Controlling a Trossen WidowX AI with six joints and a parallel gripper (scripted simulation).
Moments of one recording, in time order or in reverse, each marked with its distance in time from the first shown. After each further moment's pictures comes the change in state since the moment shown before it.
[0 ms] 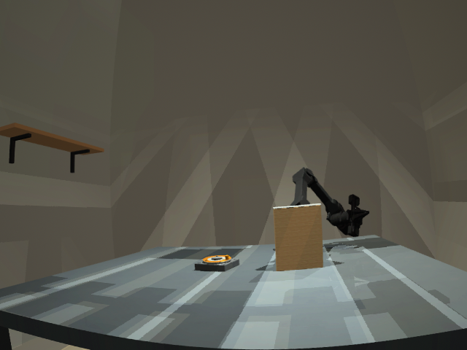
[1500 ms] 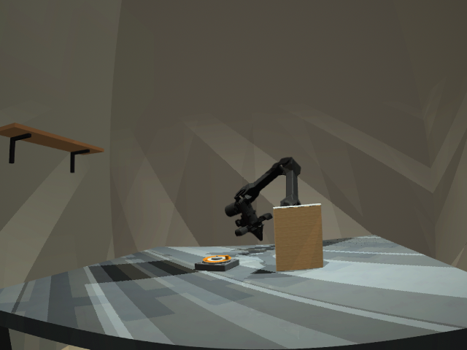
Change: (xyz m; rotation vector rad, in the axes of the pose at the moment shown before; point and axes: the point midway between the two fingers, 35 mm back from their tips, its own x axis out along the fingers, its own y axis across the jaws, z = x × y) arm -0.402 0.093 -0.260 -0.551 -1.365 0.807
